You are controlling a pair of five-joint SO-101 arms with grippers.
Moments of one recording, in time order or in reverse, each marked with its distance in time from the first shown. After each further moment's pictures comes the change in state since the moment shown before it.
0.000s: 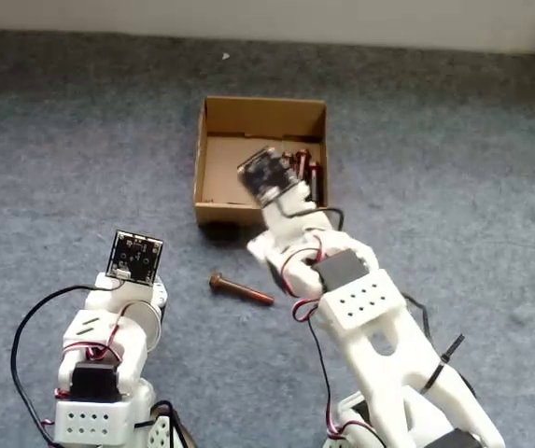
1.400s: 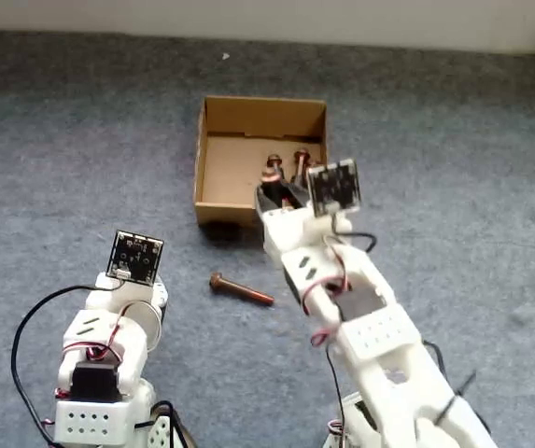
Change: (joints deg) left arm 0.8 0.0 0.0 0.0 0.0; right arm 6.0 -6.1 14.9 -37.9 -22.6
